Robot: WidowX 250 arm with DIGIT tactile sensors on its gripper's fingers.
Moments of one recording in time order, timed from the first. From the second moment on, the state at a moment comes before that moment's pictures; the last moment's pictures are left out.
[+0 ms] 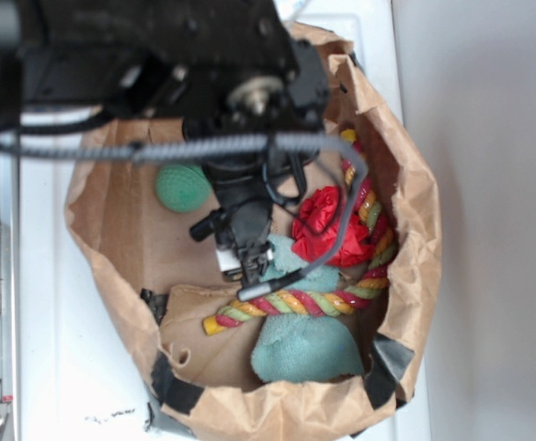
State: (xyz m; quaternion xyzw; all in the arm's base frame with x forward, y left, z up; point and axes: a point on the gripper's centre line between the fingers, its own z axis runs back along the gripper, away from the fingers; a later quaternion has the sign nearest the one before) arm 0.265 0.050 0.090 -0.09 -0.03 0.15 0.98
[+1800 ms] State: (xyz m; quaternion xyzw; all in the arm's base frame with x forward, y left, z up) arm 0.325 0.010 0.075 -0.16 -0.08 0.16 0.97
